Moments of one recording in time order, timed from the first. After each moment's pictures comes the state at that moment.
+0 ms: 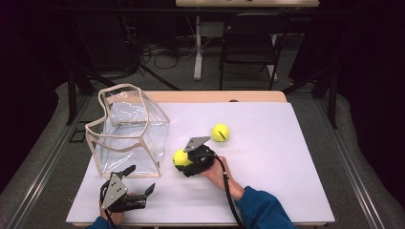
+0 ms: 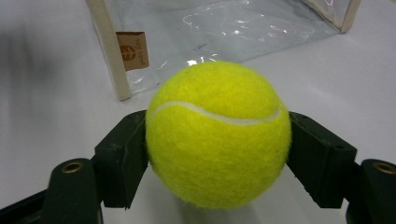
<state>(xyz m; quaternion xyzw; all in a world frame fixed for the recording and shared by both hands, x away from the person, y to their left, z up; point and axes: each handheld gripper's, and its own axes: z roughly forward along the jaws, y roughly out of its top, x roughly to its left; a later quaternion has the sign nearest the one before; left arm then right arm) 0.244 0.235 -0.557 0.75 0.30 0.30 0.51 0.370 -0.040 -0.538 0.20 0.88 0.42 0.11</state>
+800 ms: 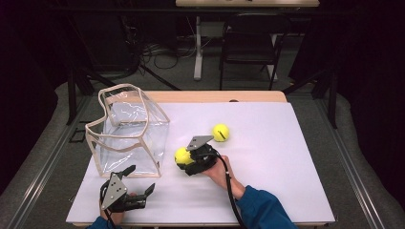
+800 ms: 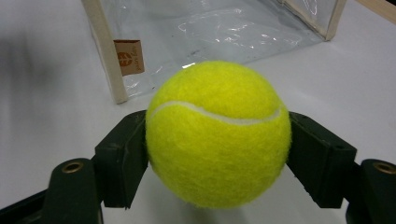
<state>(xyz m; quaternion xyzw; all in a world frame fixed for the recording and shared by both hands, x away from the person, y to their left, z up) 0.244 0.235 -0.557 0.75 0.30 0.30 0.52 0.369 -0.048 -0.531 0.20 0.87 0.43 0.12</state>
